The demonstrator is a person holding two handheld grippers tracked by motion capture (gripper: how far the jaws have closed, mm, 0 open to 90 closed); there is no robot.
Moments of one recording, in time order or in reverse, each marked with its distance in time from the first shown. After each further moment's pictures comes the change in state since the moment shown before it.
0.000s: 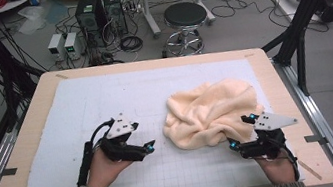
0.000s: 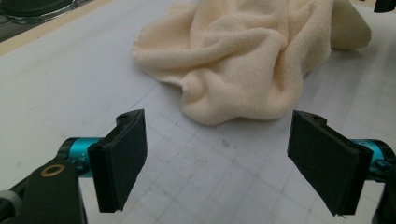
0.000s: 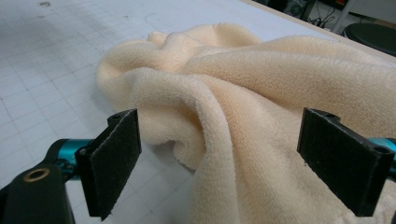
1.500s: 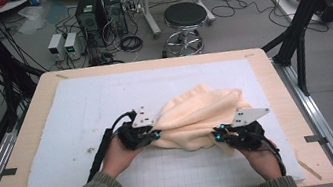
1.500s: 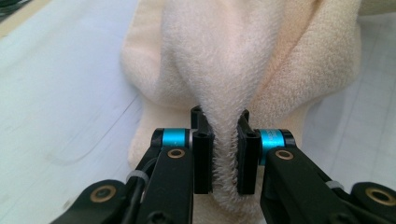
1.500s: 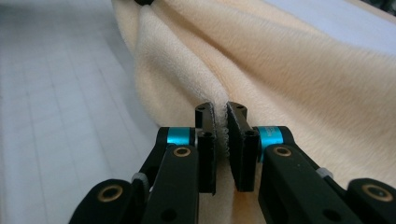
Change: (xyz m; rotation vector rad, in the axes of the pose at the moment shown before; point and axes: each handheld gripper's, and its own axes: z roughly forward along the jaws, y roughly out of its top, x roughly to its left) left arm 0.006 0.007 0.028 0.142 0.007 0.126; right arm 0.013 0.027 0.042 0.085 0.222 -0.102
